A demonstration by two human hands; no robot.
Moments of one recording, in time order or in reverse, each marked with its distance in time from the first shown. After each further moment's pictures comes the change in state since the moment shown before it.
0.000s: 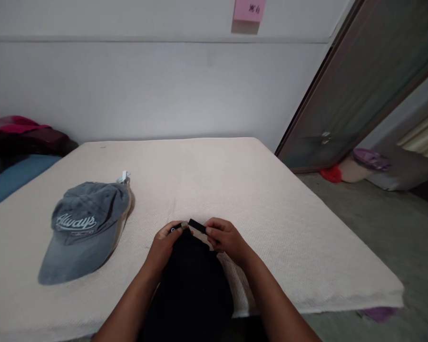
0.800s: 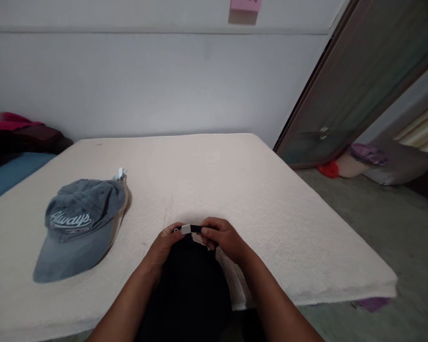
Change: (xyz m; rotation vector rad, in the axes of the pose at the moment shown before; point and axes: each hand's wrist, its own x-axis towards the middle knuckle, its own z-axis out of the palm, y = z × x) left_hand -0.008 -0.005 0.005 -0.224 -0.172 -0.199; right_hand -0.006 0.000 0.001 -0.130 -0.075 -0.088
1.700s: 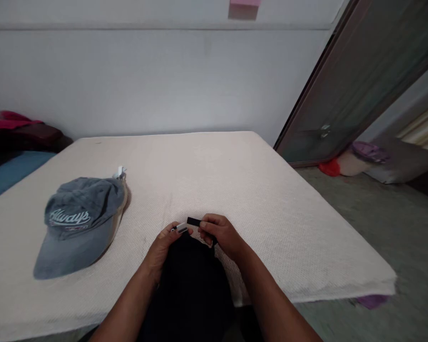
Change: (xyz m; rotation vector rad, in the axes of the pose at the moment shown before) left_hand -0.010 -0.007 0.008 -0.105 0.009 0.023; right_hand 0.005 0.005 0.001 0.057 0.064 0.034
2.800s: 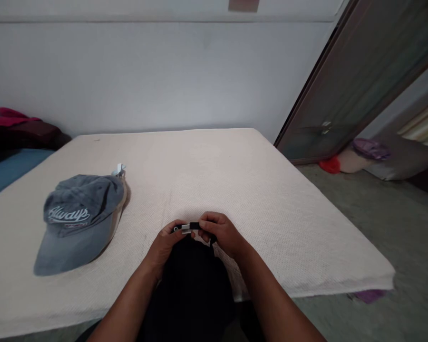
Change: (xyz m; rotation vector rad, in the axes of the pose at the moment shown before) left_hand 0.004 -0.003 -0.005 0.152 0.025 0.011; right_hand -0.004 0.000 0.002 0.047 -0.060 -0.020
